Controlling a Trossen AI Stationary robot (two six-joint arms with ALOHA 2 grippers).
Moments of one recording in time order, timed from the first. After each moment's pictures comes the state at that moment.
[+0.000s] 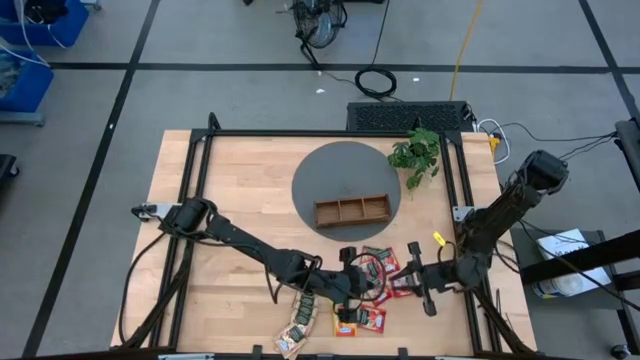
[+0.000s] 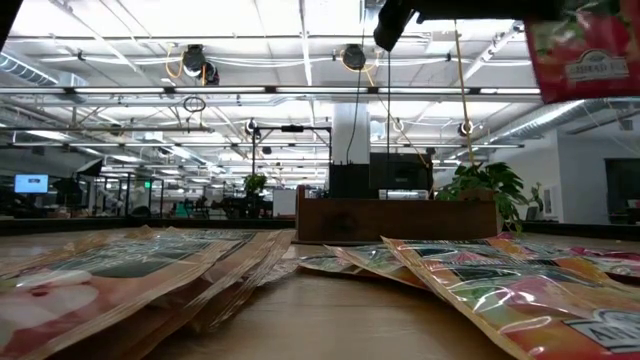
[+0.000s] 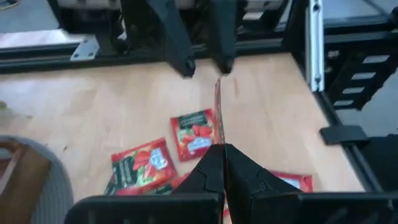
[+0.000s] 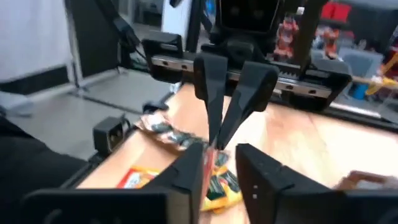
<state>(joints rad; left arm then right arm) -0.40 2.14 1.68 -0.05 -0.33 -0.14 0.90 1.22 0.32 0.75 0.68 -0.04</state>
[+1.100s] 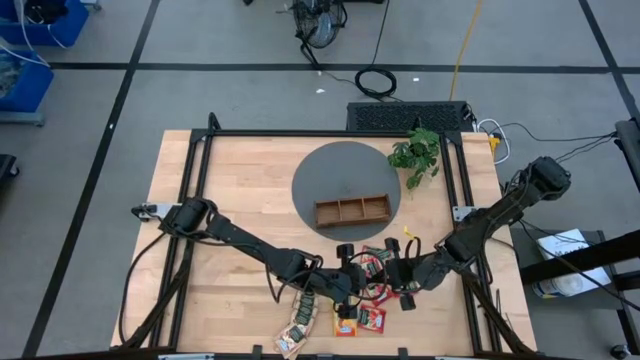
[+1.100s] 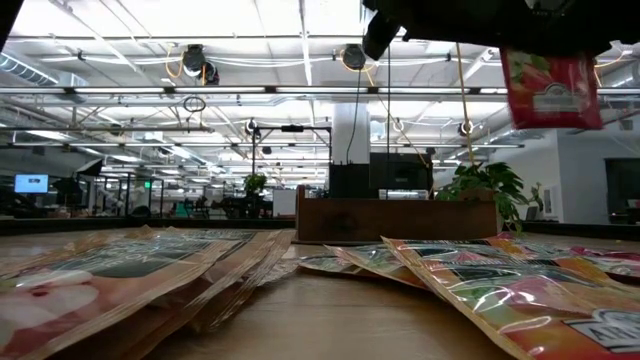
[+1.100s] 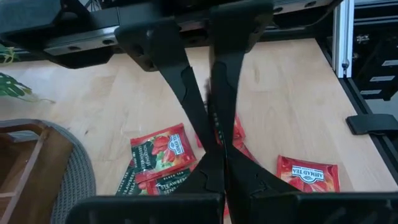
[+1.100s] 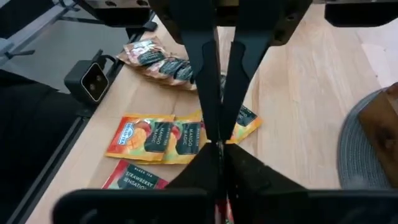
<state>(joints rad) -0.40 2.14 1.68 -0.10 -0.38 -0.15 0.65 1.29 0.66 0.03 0.36 0.30</state>
